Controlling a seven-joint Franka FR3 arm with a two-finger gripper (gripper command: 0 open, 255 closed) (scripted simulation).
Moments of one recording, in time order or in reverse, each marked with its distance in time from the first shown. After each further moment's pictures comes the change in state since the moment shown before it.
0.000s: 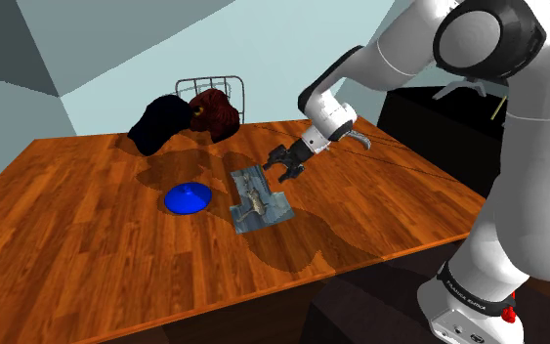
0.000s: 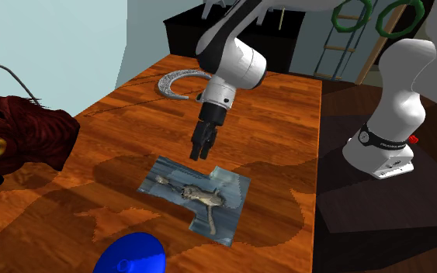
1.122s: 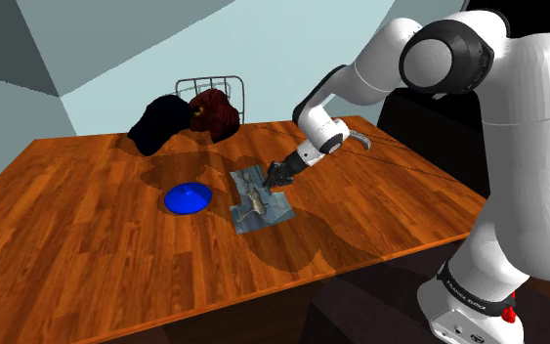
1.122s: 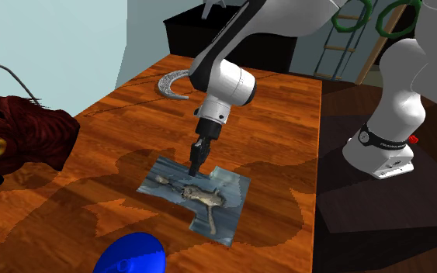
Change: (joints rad) arm -0.035 0.156 0.037 0.082 0.130 -0.028 -0.108
